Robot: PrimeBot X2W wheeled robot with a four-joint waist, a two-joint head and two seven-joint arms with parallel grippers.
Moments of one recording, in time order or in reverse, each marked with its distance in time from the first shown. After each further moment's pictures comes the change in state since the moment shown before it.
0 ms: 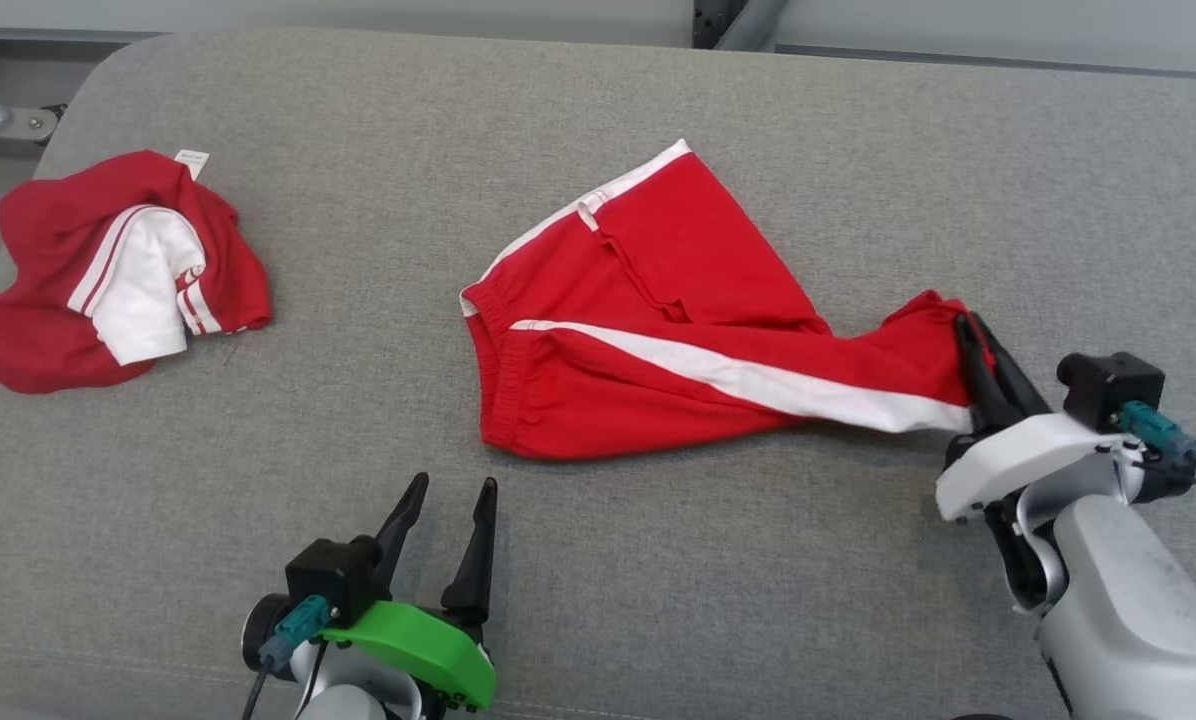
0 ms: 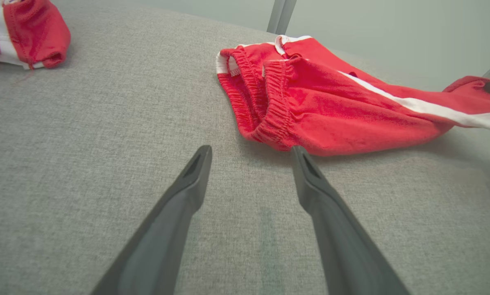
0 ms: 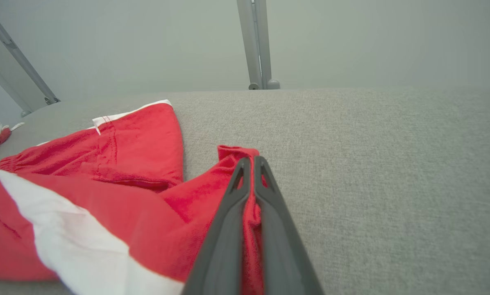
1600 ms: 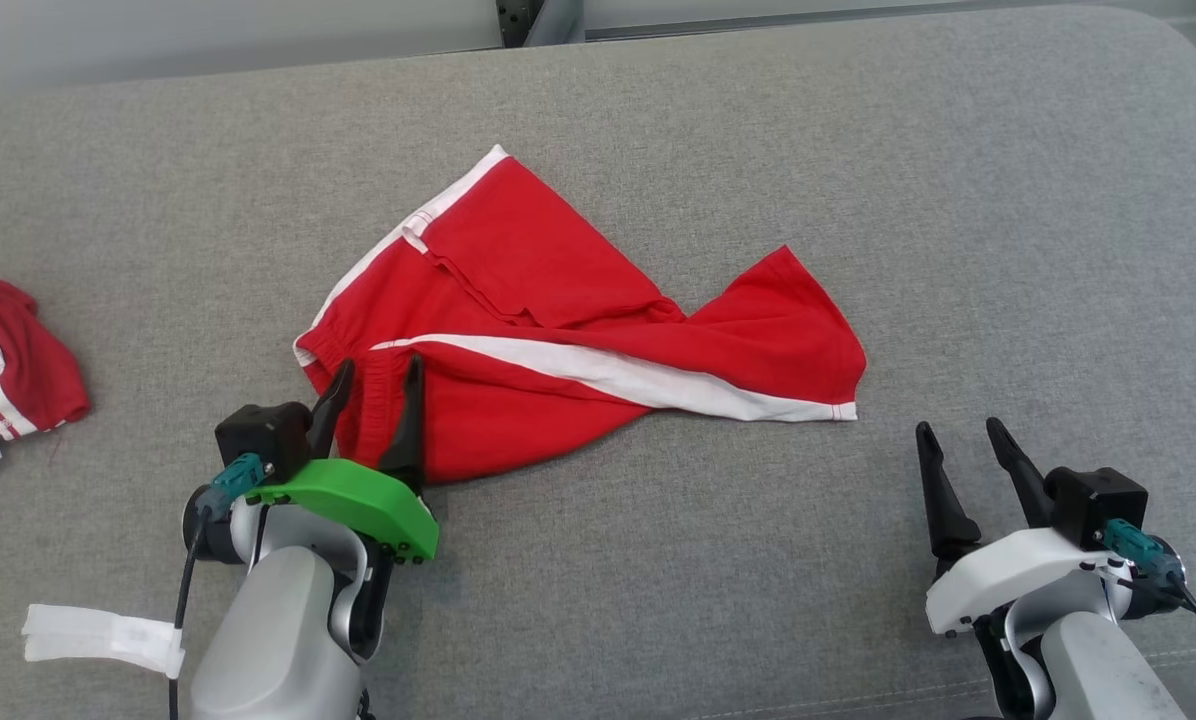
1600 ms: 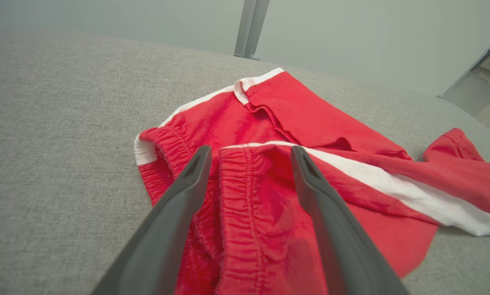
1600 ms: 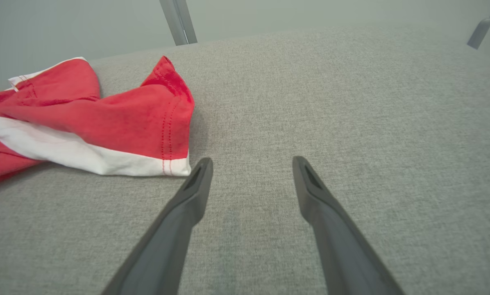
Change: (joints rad) left arm -0.284 -0.001 0.081 0.251 -0.033 0.000 0.000; right arm 0.206 0.066 -0.074 -0.121 -0.083 0.000 0.001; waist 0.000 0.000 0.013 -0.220
